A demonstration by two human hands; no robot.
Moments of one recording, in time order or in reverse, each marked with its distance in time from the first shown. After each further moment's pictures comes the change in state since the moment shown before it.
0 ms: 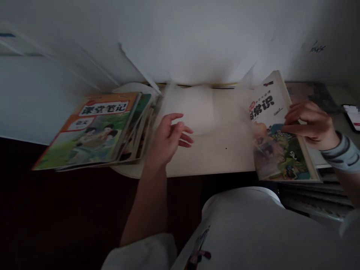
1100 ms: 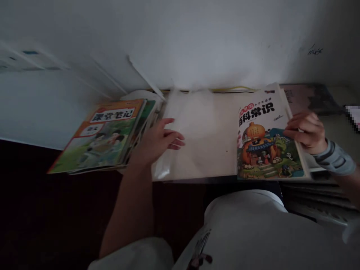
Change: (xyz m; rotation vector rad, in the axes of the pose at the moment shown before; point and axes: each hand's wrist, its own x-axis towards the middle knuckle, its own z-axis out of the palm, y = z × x) left_hand 0.013 0.009 -0.027 0.162 -0.055 -0.193; right_hand -0.050 0.008 0.022 -0.138 0.077 0.107
